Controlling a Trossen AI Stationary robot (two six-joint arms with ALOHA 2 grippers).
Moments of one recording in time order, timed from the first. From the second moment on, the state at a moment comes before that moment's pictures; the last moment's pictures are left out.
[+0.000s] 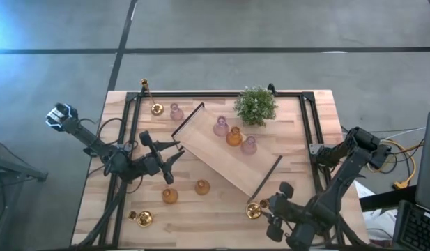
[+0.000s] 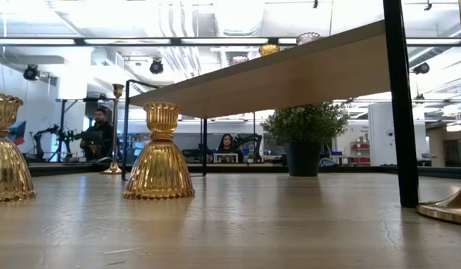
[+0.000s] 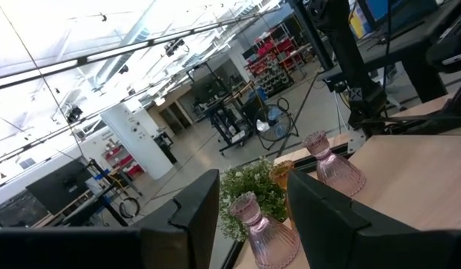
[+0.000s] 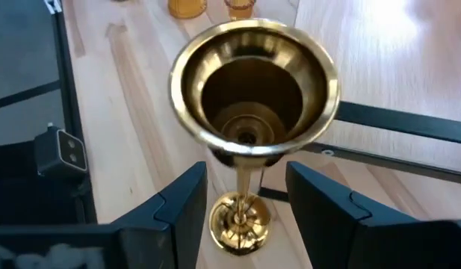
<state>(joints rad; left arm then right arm) -0.61 1.01 0.63 0.65 -1.07 0.76 0.93 1.67 1.36 -0.93 0.76 1.25</state>
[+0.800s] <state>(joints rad) -0.61 1.01 0.63 0.65 -1.07 0.76 0.90 1.67 1.35 -0.90 0.73 1.18</state>
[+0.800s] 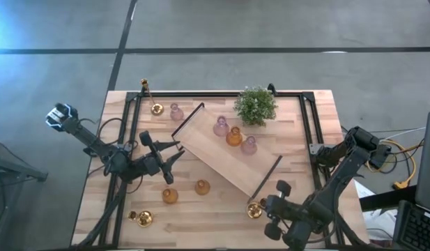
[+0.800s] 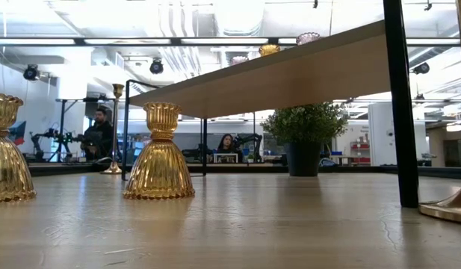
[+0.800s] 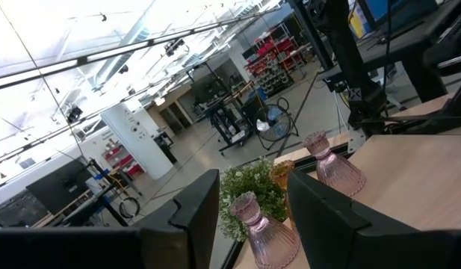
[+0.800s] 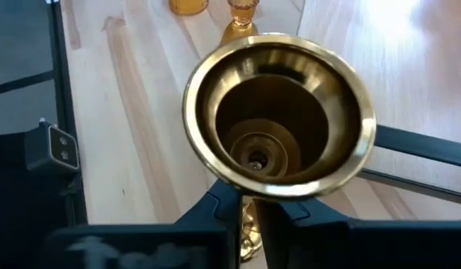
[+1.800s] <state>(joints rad) -0.61 1.01 0.63 0.65 -1.07 0.76 0.71 1.52 1.98 -1.26 0.67 0.45</state>
